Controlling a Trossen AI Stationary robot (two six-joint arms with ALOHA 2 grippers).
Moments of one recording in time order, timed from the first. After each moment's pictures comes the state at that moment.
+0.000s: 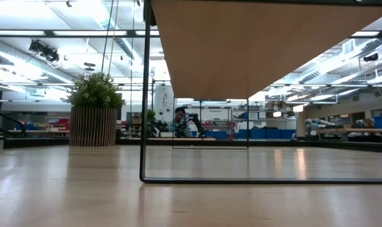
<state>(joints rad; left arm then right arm) -0.40 1.72 1.33 -0.16 -0.19 -0.85 0.59 1.64 1.73 -1.21 0.74 0.06</state>
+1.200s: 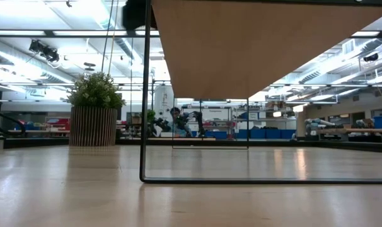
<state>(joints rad) -0.37 1.65 1.33 -0.48 -0.33 -0.68 0.59 1.57 1.73 -1.42 0.63 0.34</state>
